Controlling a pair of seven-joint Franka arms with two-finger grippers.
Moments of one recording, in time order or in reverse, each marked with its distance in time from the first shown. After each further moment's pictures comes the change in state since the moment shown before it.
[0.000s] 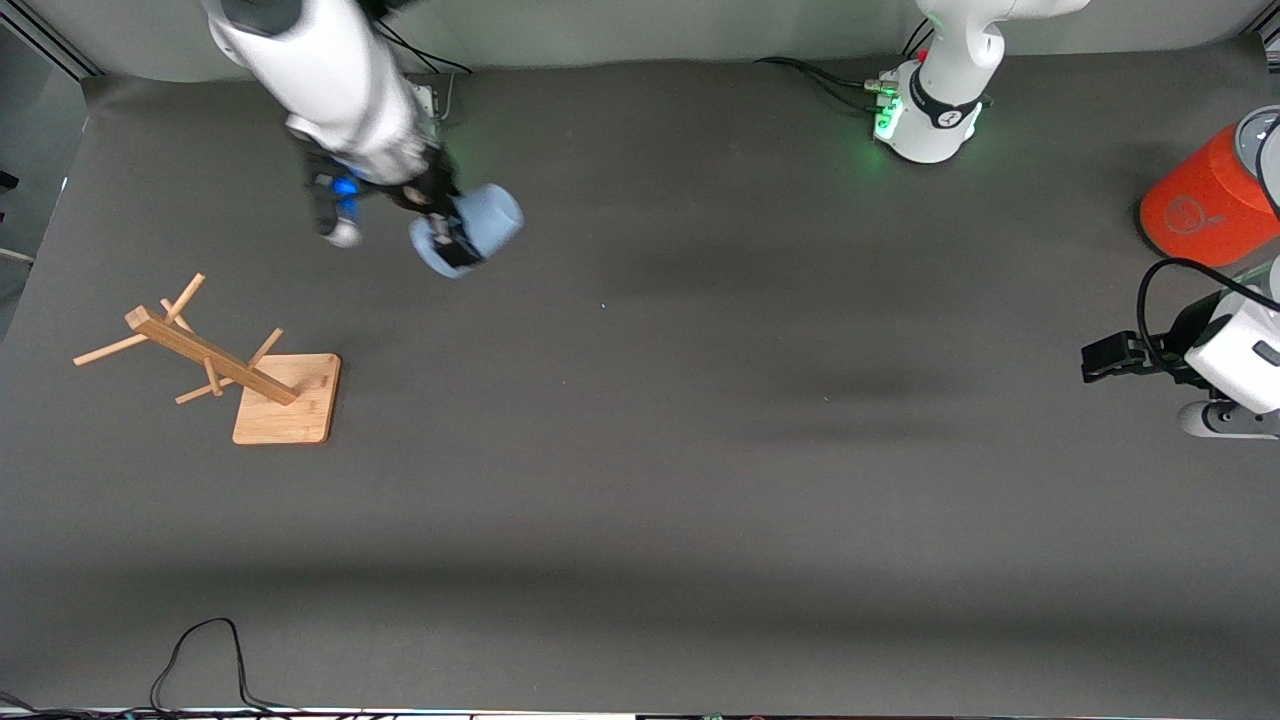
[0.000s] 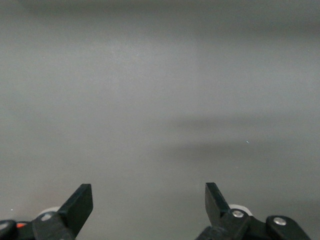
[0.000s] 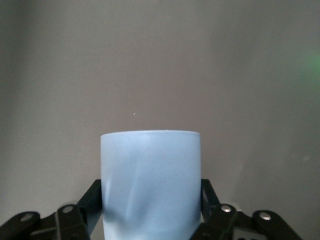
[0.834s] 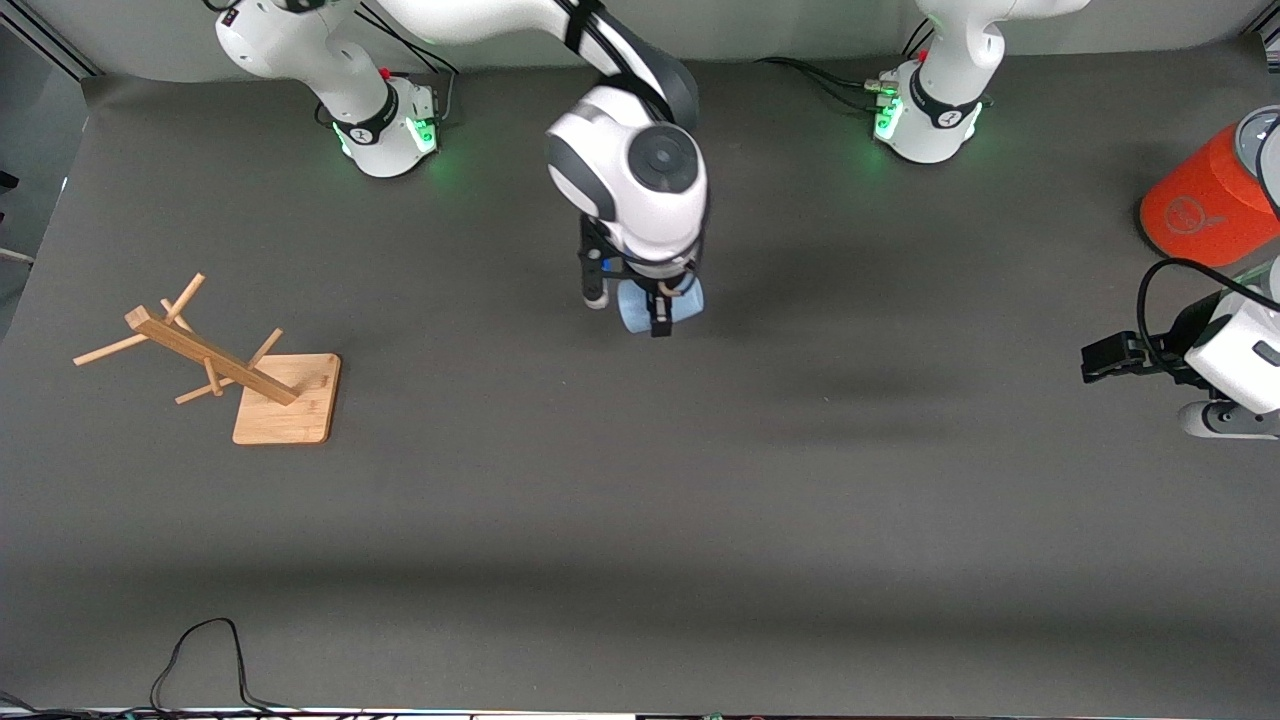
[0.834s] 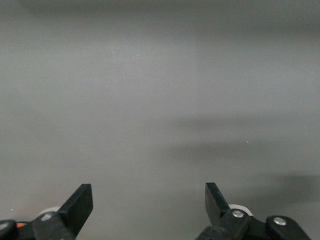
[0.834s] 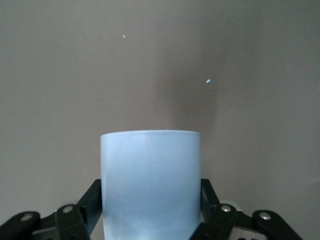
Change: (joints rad) left arm 0.000 0.001 0.000 0.000 0.000 0.000 0.000; right arm 0.223 0.613 0.000 0.371 -0.015 0.175 0.465
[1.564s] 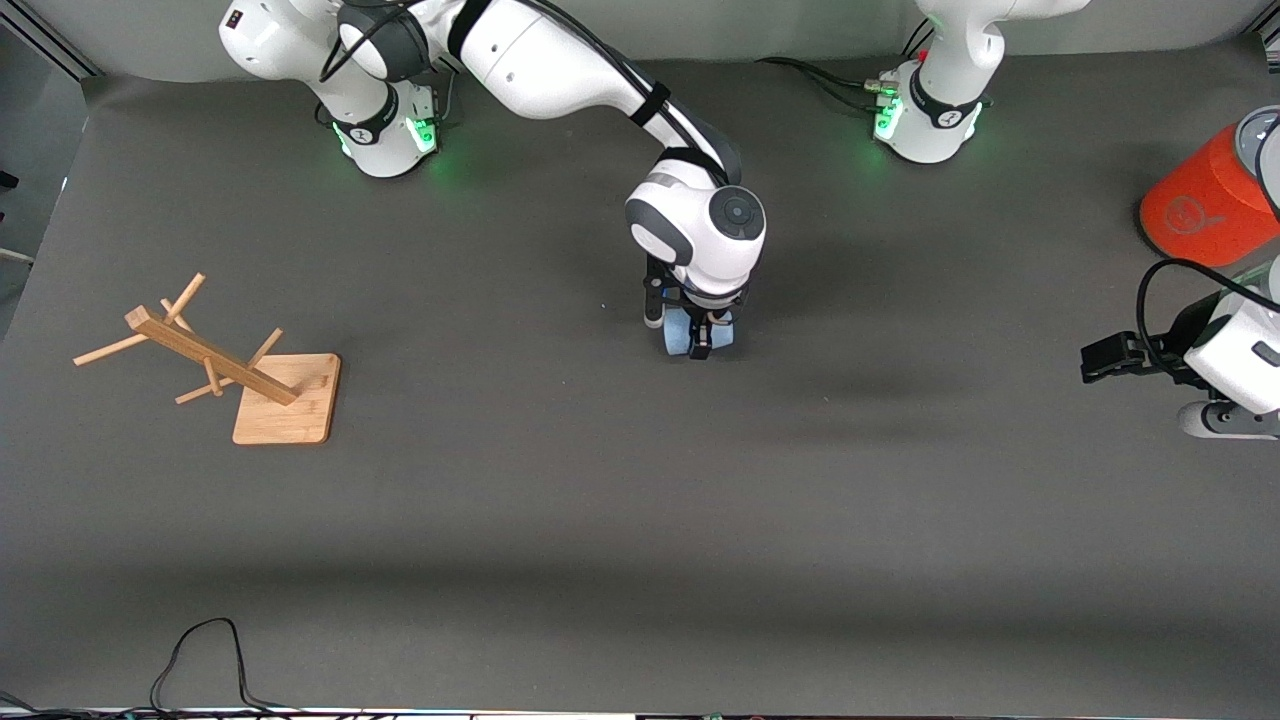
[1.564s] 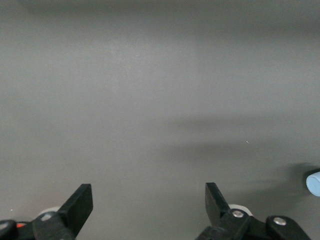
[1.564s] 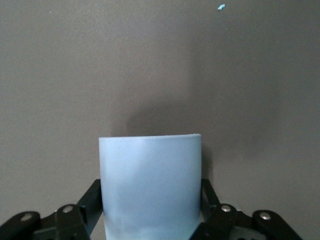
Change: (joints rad) left arm 0.000 0.000 -0.001 0.000 0.000 0.000 0.000; right arm 0.069 0.257 -0.001 0.131 -0.045 0.122 0.177
